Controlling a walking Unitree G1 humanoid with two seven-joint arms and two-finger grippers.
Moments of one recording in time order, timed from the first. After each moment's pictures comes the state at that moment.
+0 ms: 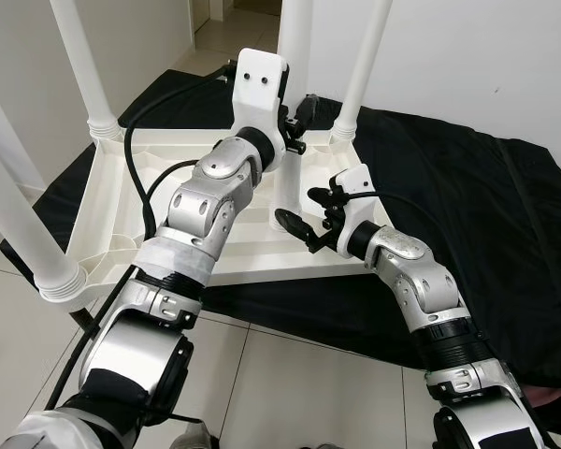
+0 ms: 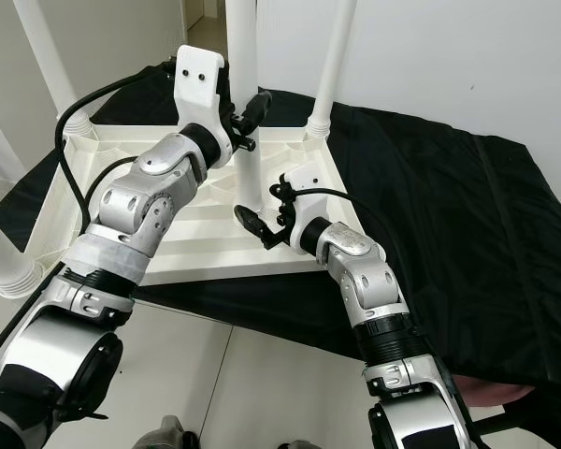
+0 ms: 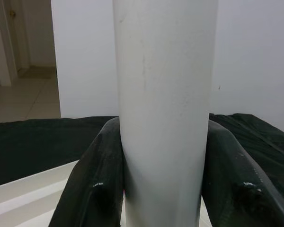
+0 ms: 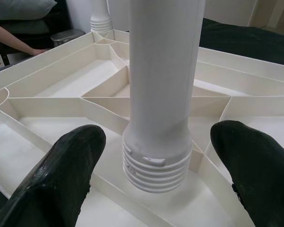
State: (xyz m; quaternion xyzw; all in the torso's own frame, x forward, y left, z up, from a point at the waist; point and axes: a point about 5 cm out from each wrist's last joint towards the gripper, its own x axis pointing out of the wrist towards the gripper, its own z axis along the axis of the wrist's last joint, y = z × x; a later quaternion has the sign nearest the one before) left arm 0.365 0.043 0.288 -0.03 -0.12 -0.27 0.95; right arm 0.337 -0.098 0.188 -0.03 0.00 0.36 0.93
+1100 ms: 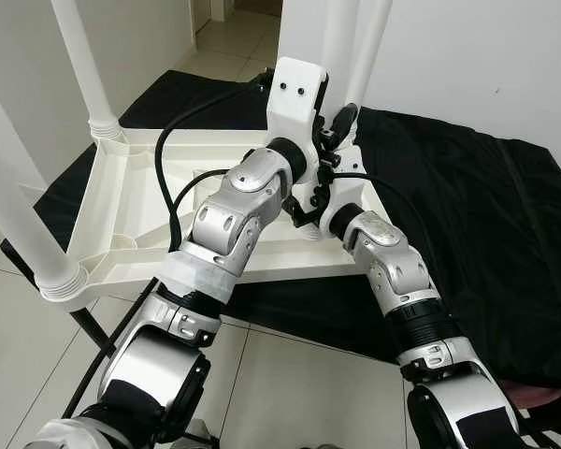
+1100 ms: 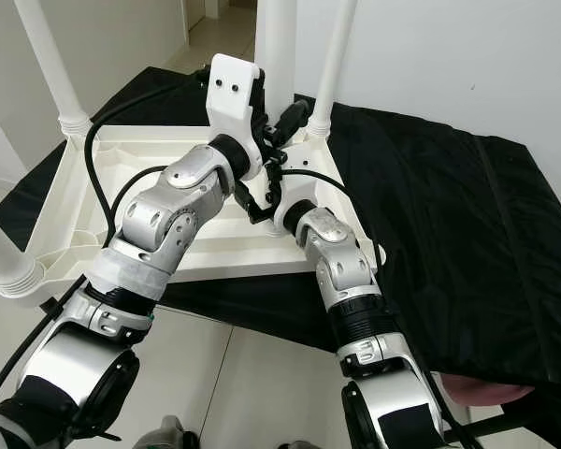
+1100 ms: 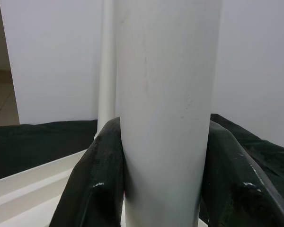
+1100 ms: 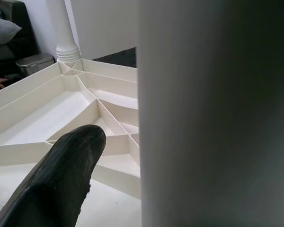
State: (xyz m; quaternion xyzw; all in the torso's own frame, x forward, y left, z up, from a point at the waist) left arm 0.341 0.007 0.286 -0.05 -0.13 -0.33 0.93; right arm 0.359 -0.079 0.199 -0.01 -0.04 0.29 0.96
